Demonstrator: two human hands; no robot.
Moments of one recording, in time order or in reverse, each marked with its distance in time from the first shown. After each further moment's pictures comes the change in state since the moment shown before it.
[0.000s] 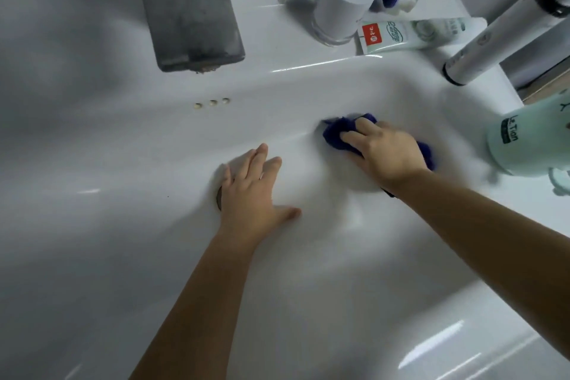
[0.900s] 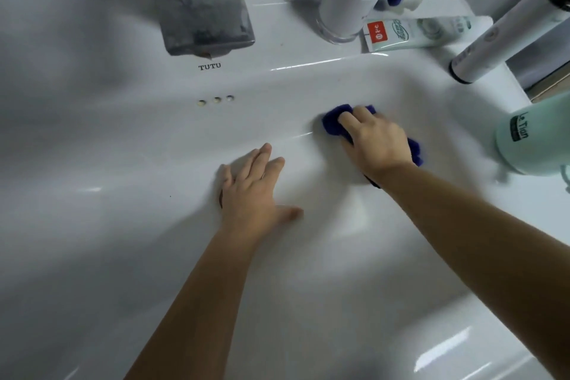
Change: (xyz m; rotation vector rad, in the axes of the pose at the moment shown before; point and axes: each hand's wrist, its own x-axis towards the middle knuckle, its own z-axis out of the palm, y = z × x) left_hand 0.001 -0.004 0.001 -0.007 0.003 -0.003; right_hand 0.023 -0.016 0.014 0.050 0.112 0.129
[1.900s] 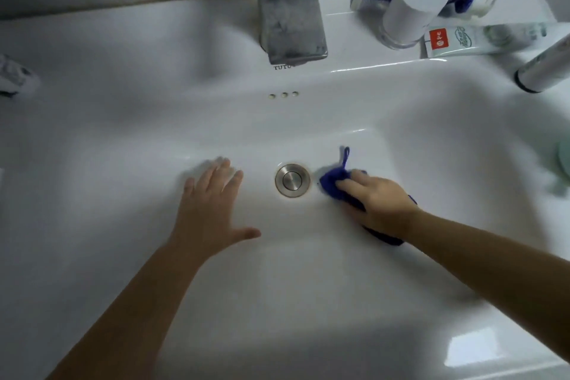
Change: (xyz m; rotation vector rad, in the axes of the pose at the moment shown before) left_hand -0.100 -0.089 -0.048 0.295 0.005 -0.105; right_hand -0.060 -0.049 0.024 0.367 -0.080 -0.488
